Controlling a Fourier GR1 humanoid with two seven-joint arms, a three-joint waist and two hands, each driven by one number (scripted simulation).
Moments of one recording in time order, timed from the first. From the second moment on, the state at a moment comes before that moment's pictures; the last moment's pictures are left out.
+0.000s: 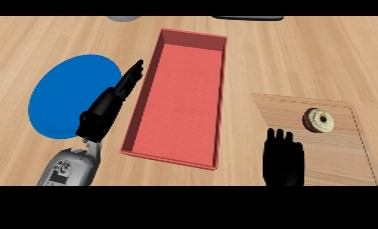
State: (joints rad) left arm -0.20 0.16 -0.18 -1.55 -0.06 -0.10 0.09; right arm 0.08 -0.13 0.47 -1.64 1.61 0.31 0.76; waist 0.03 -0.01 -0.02
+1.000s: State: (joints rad) left arm -0.26 0.13 -0.22 -1.53 -0.07 -0.12 0.08; right arm -0.14 -0.55 0.75 -2.07 1.06 0.16 -0.44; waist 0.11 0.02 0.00
